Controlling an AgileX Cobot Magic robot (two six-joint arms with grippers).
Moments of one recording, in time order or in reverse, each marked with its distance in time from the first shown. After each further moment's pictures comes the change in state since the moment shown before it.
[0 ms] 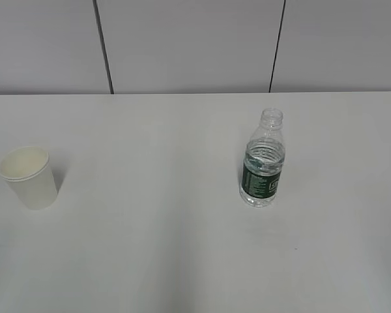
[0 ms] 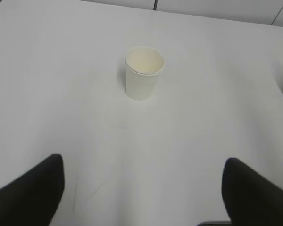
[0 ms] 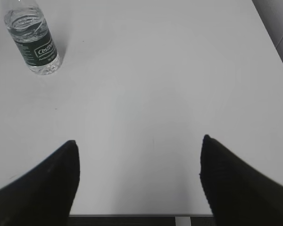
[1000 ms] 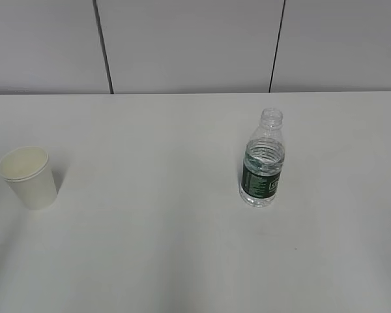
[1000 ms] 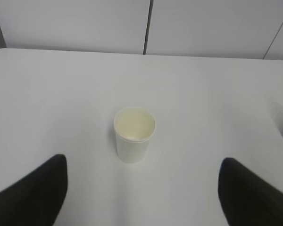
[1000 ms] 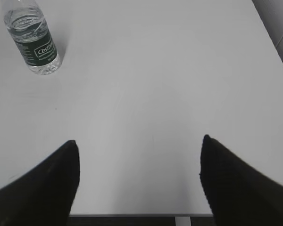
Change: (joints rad) left arm 0.000 0.329 -0.019 -0.015 -0.398 0.073; right arm 0.000 0.000 0.000 0.000 0.000 0.000
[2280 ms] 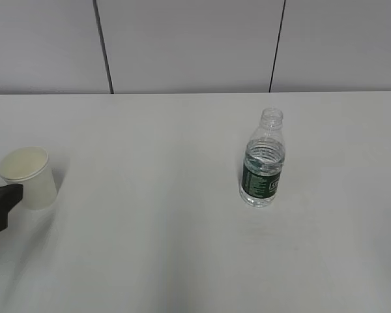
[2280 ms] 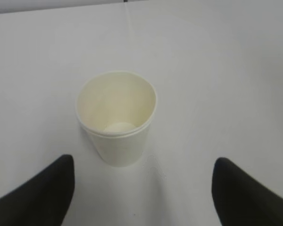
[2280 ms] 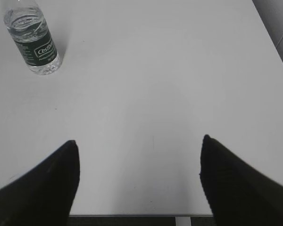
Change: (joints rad) left arm -0.024 0.832 0.340 0.139 -1.082 0.003; right arm 0.000 0.000 0.000 0.000 0.000 0.000
